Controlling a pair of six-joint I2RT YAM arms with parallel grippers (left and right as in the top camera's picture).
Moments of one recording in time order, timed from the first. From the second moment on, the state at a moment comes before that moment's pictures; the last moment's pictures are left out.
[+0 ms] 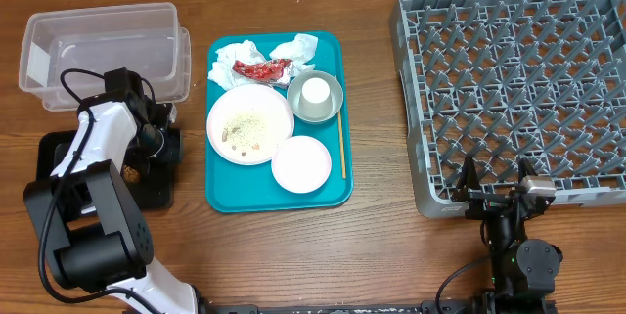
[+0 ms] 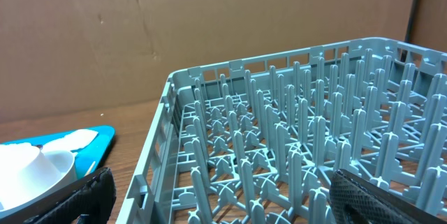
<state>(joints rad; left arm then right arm) 0.27 1.86 1.21 -0.91 0.03 0.21 -0.05 0.01 0.02 -0.04 -0.02 0.15</state>
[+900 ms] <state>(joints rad) 0.27 1.86 1.38 -1.12 0.08 0.22 -0.05 0.01 0.02 -0.03 -0.02 0.15</state>
